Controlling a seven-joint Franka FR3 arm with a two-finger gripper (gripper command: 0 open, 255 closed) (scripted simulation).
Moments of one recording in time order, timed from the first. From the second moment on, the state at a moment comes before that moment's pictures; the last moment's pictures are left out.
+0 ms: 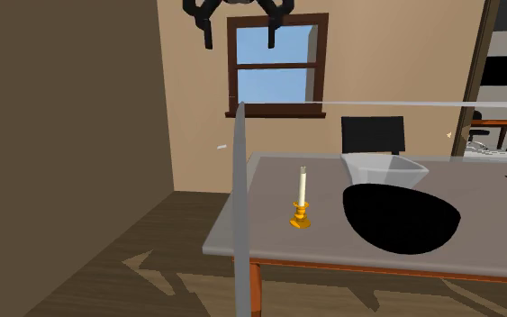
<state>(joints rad) -0.01 -0.83 -0.04 -2.33 -0.06 1.66 0.09</state>
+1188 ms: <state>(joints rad) -0.08 -0.74 -0.30 -2.77 -0.15 2.36 -0.08</state>
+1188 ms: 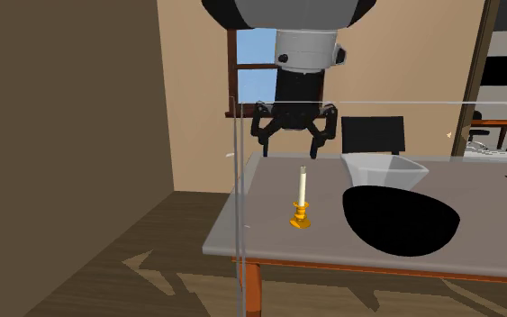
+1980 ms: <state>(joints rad) 0.17 -0.32 -0.67 -2.78 0.05 2.89 -0.37</state>
